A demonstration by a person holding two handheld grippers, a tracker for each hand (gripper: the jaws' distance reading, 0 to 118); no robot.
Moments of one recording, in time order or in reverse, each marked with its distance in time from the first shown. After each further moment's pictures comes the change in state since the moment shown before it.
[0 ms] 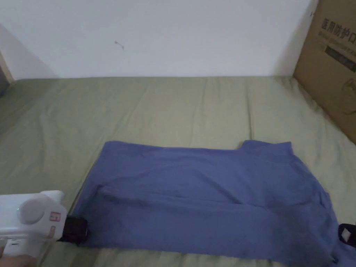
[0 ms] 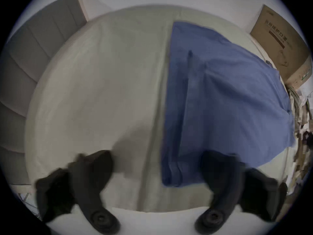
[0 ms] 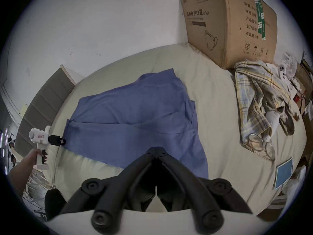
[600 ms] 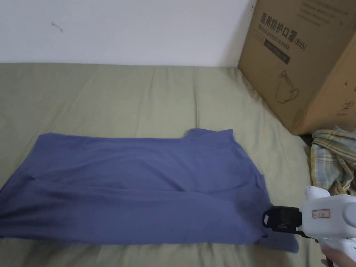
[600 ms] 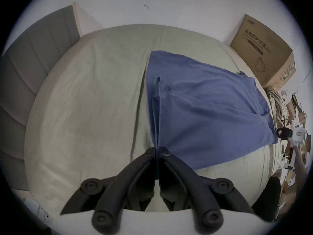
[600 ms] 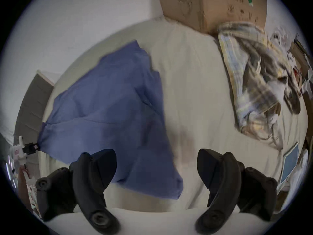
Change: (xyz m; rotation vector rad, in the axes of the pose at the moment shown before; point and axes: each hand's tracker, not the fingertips) left arm 0.025 -0.029 0.088 0.190 -0.061 -0.050; right arm 0.079 -0.004 -0.086 -0.247 -0.122 -0.159
